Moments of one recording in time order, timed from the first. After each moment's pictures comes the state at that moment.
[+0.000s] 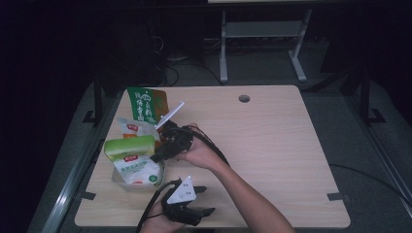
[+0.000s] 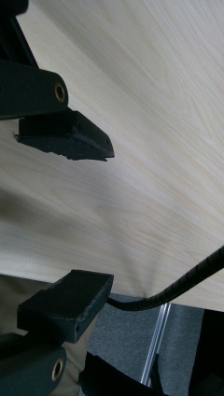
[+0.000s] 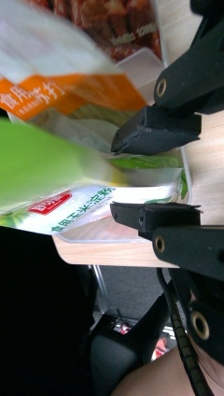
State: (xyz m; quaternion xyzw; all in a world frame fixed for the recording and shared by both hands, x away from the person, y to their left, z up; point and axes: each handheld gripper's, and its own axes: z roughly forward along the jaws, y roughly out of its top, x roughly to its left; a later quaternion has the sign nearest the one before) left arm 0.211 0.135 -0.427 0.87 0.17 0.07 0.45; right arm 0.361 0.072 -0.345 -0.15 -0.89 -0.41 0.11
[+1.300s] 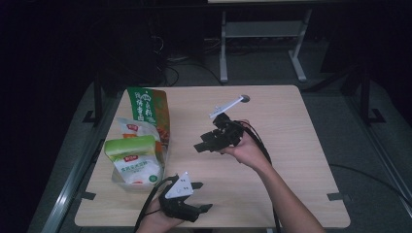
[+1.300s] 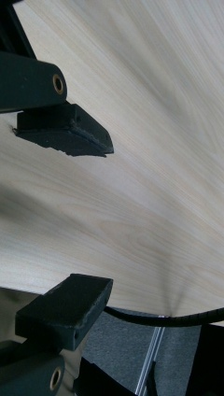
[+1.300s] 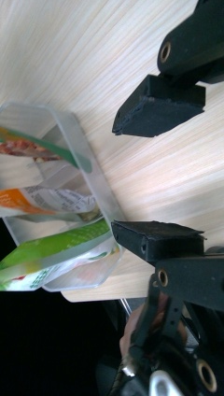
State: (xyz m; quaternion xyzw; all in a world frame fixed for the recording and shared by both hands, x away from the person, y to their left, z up) left arm 0.219 0.141 -0.426 0.87 0.19 0.07 0.44; right arm 0.366 -0.055 -0.343 -0.26 -0.86 -0.43 0.06
